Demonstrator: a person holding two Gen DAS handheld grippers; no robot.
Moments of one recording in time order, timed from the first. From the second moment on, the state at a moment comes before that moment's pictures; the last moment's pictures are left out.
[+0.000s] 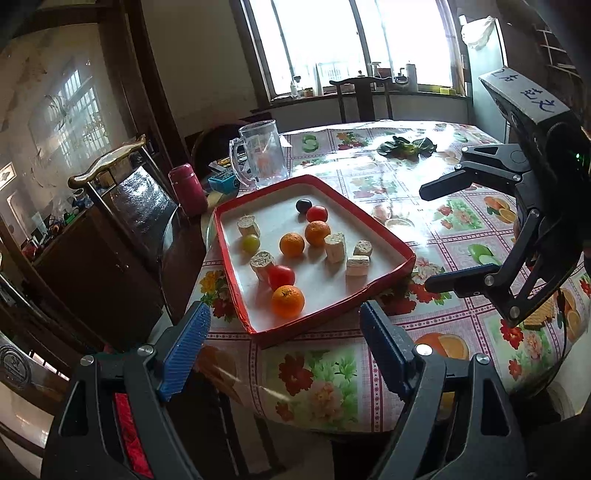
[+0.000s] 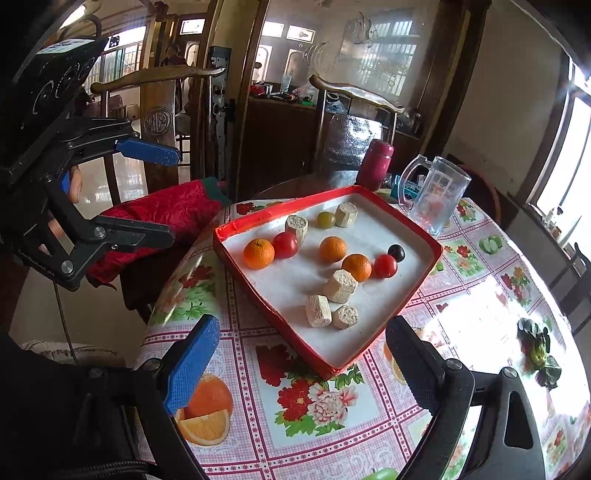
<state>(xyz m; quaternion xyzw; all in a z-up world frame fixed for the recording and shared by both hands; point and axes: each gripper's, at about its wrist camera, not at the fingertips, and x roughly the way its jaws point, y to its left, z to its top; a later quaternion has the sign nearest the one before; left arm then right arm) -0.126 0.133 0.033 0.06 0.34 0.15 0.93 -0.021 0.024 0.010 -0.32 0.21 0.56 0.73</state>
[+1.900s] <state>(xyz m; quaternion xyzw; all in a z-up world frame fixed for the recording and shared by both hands) -0.128 0.137 0.038 0.04 0.33 0.15 0.93 -0.019 0.026 0.003 -0.30 0.22 0.57 0.73</state>
